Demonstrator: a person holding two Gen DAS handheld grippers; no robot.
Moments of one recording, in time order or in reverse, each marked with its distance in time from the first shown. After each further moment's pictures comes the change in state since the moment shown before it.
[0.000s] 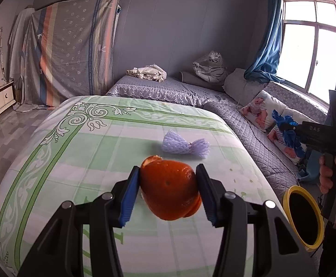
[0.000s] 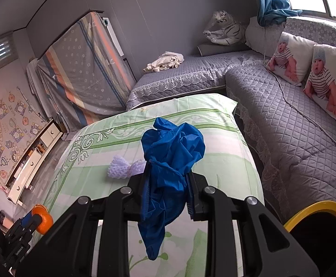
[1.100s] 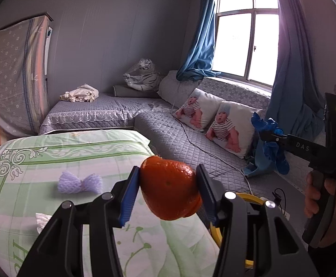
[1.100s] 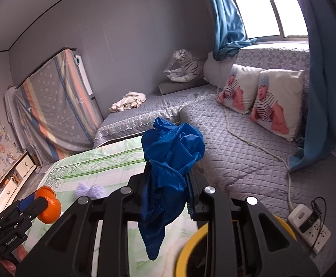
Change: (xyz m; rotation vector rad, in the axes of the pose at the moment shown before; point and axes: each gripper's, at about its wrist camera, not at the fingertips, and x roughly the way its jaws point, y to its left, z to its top) left arm 0.010 -0.192 0.033 0.221 -0.049 -0.336; right arm -0.158 -0.102 -0.006 0.059 -0.251 -0.217
